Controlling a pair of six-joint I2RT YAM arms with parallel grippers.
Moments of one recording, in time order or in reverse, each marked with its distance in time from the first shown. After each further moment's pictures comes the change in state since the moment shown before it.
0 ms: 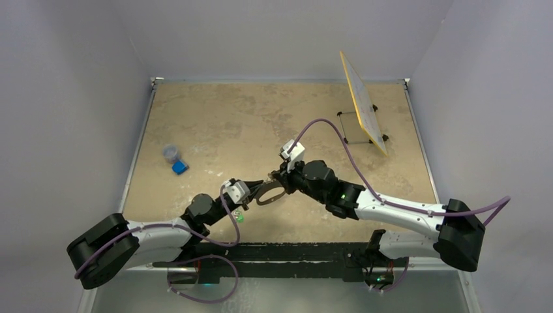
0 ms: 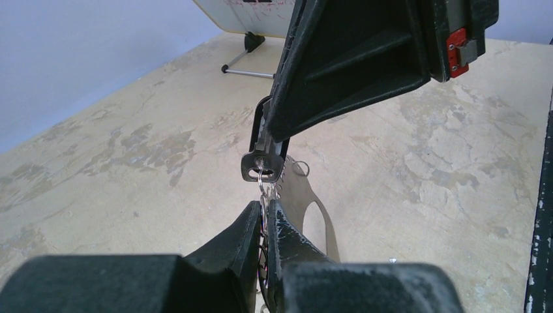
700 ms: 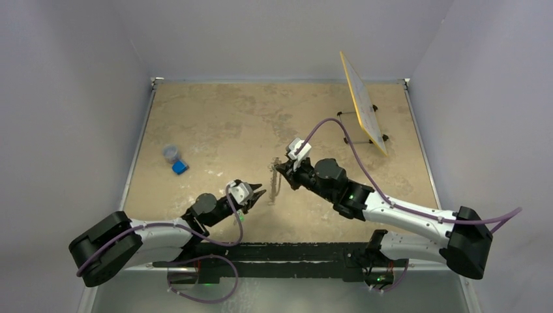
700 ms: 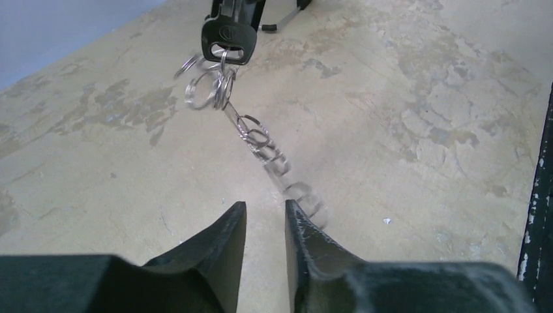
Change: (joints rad) left arm 0.000 0.008 -0.019 -0.076 0.008 -0.017; right arm -0.030 -0.079 -0.032 0.065 -0.075 -0.124
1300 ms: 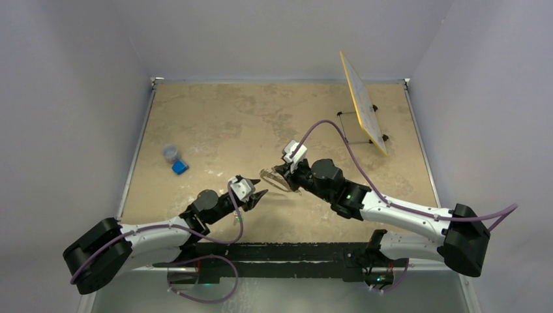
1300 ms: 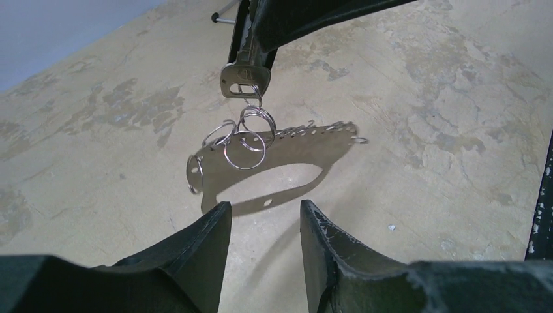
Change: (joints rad) left arm 0.000 -0.067 0.056 -0.163 -0.016 0.001; right arm 0.000 0.027 0.000 0.006 0.003 -0.062
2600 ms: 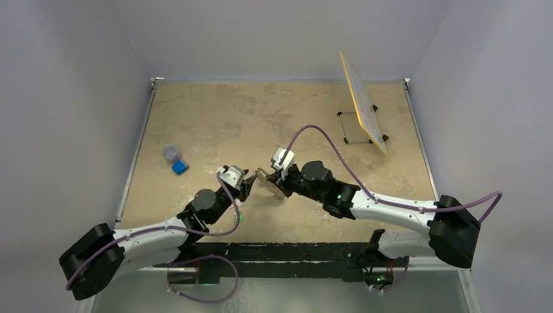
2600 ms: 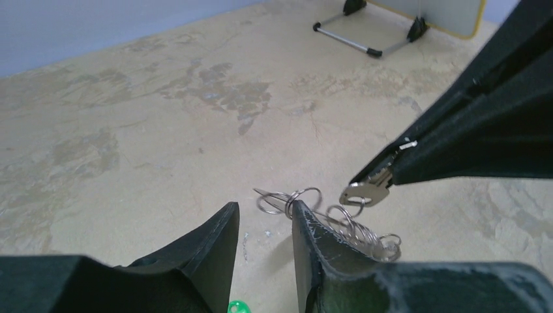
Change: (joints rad) left arm 0.000 -0.066 0.023 -0.063 -0.302 -0.099; right arm 0.026 0.102 0.000 0.044 -0.108 -0.019
